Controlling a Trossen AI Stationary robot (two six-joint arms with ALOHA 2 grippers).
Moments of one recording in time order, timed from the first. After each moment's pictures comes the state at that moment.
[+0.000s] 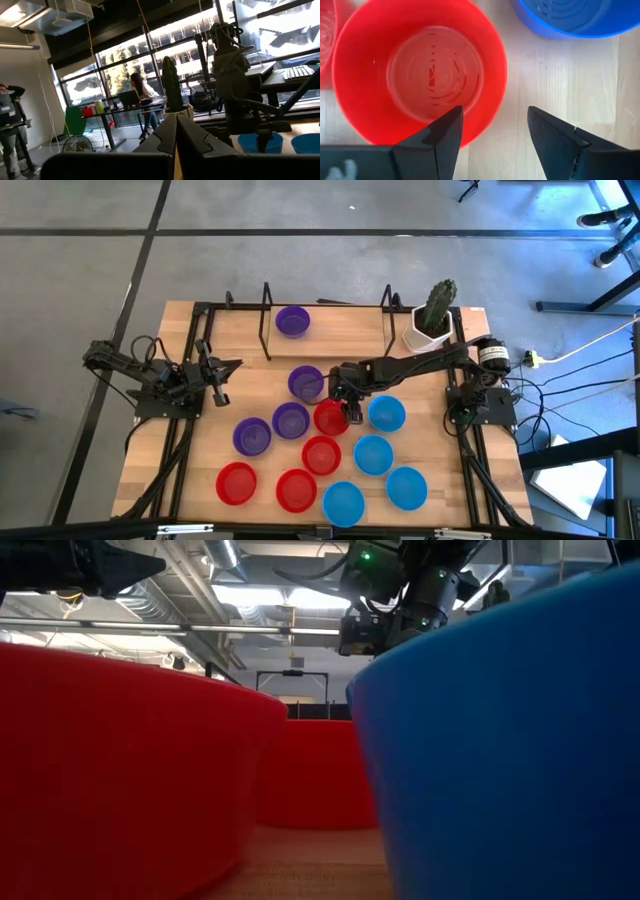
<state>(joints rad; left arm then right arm) -0.37 0.13 0.09 0.38 -0.71 0.46 0.00 1.74 1.19 -0.55 0.01 -0.03</state>
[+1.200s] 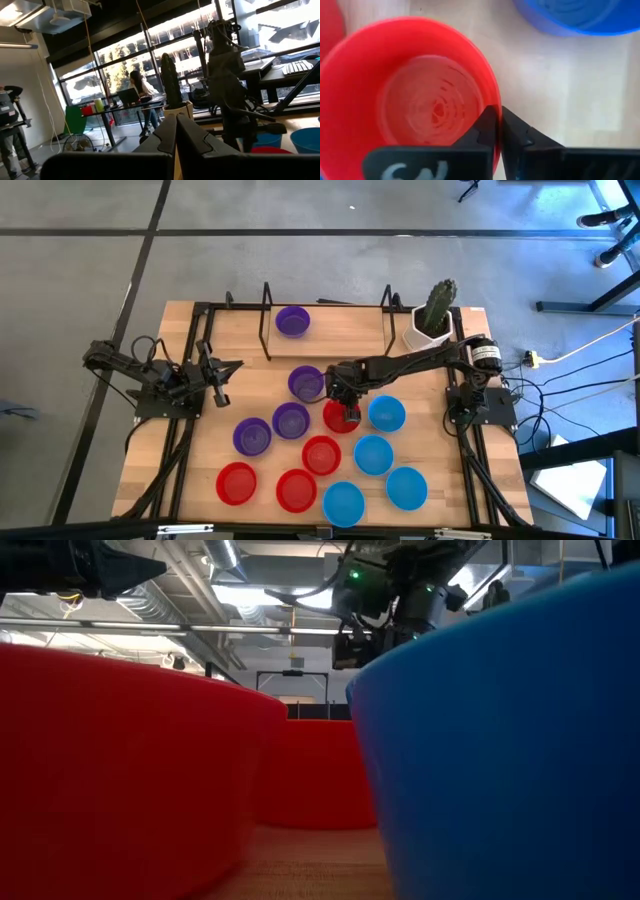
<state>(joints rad) -0.37 0.14 0.09 0.36 -0.71 0.46 -0.03 1.80 1.23 -0.58 0.00 -0.10</state>
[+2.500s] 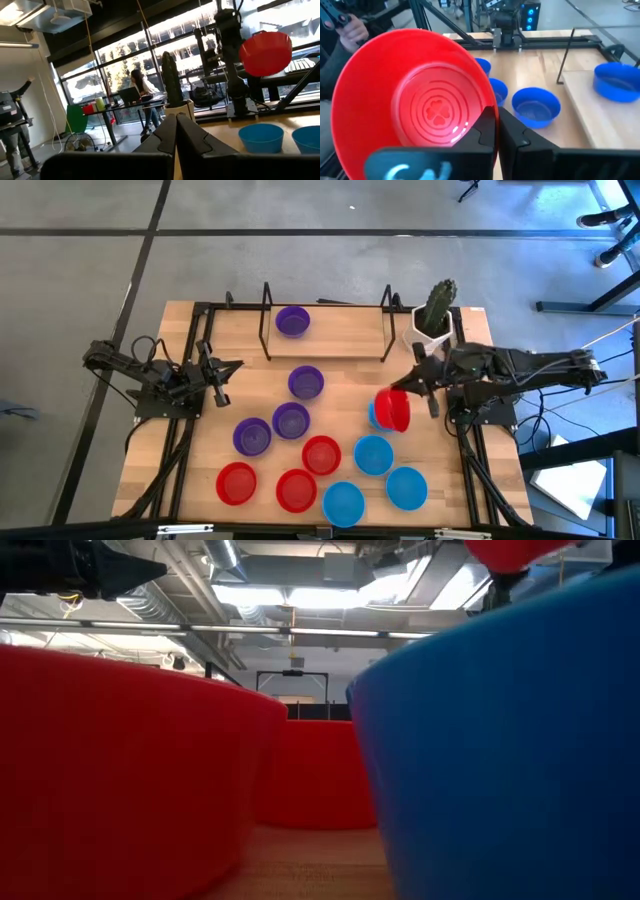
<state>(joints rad) -0.37 0.14 0.09 0.35 -0.72 0.46 0.08 0.61 0.68 -0.32 -0.04 0.07</state>
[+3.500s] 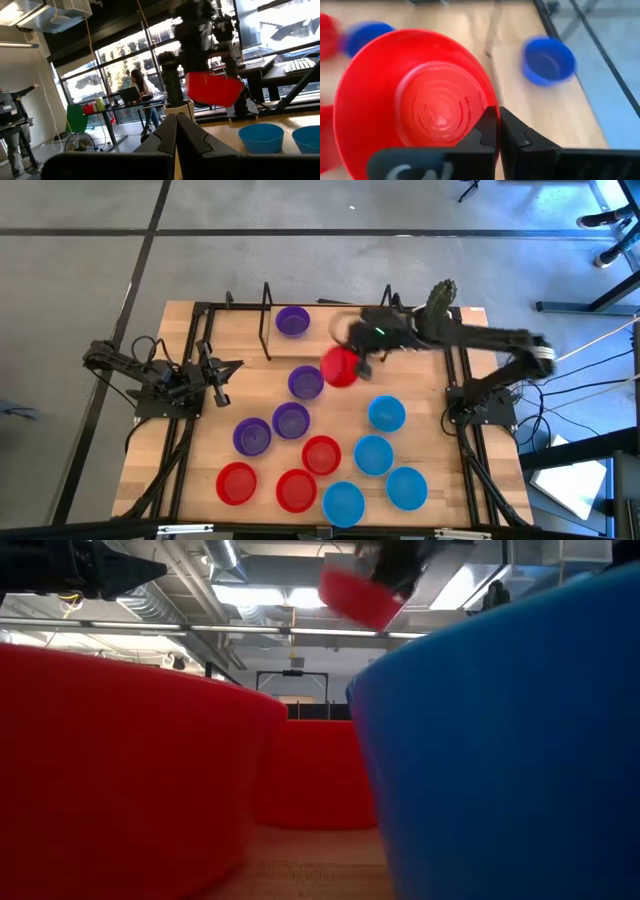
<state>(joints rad) -0.37 0.14 0.09 0.35 -0.72 0.46 -0.21 1.42 1.40 -0.66 0.08 -0.11</state>
